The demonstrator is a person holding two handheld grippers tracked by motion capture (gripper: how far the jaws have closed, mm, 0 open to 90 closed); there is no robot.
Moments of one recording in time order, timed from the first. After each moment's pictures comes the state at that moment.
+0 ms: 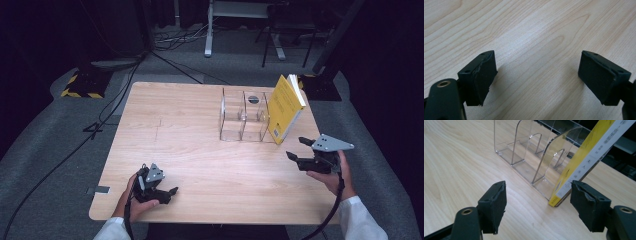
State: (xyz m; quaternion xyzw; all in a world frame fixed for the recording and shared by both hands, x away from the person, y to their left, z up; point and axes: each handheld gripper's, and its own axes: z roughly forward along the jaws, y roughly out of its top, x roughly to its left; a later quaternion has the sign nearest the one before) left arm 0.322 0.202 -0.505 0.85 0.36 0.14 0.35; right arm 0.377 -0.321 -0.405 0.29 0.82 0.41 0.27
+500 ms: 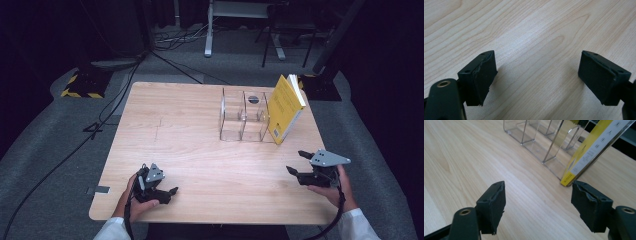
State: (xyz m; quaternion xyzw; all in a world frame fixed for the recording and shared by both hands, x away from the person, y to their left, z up) left arm 0.322 0.202 -0.505 0.85 0.36 0.14 0.35; right arm 0.354 -0.326 -0.438 0.28 0.84 0.39 0.26
